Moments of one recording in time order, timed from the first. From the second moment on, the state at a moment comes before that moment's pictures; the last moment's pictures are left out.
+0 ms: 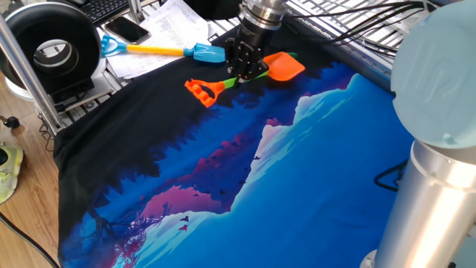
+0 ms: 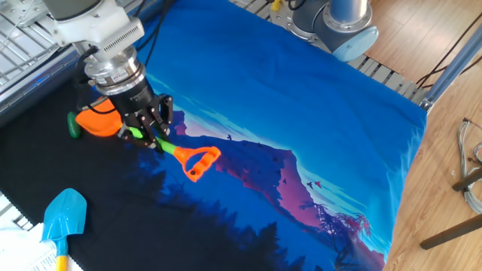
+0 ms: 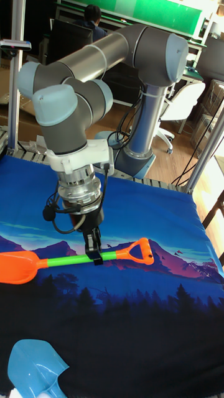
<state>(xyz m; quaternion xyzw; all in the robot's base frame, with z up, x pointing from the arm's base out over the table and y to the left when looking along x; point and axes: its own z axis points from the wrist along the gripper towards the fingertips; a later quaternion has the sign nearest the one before) 0.601 0.003 0.100 -0.71 0.67 0.12 0.17</state>
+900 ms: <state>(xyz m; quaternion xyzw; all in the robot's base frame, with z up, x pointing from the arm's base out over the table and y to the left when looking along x) 0.622 0.048 0.107 -0.75 0.60 0.11 0.25</state>
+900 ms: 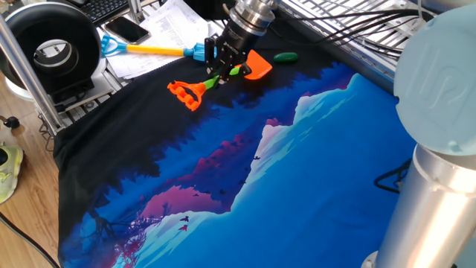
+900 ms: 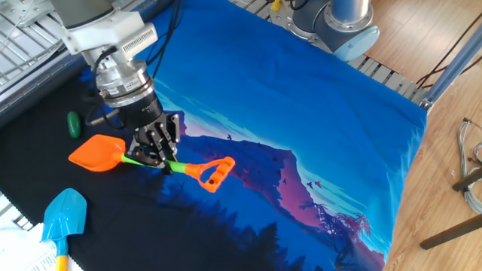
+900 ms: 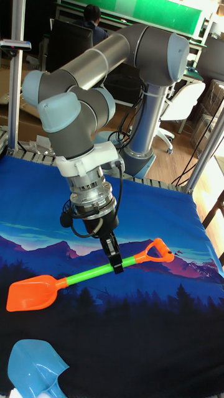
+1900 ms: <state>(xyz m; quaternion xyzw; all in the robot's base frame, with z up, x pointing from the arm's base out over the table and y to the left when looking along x) 0.609 0.036 0.088 -0.72 0.65 0.15 0.21</state>
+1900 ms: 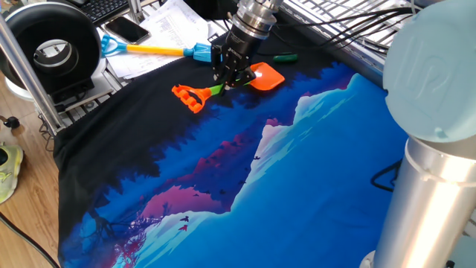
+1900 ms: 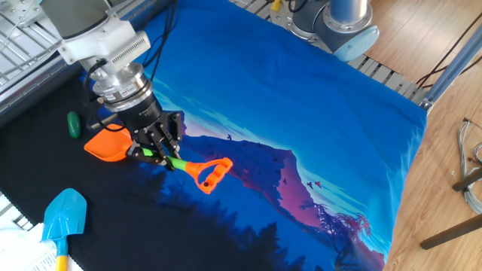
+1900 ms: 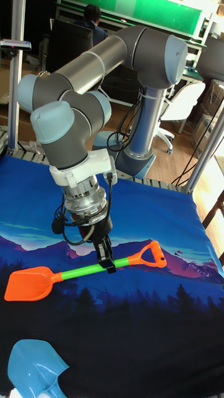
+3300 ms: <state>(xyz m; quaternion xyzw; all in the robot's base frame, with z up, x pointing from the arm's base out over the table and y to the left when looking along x) 0.605 -0.011 0.081 -0.75 0.61 0.14 0.20</state>
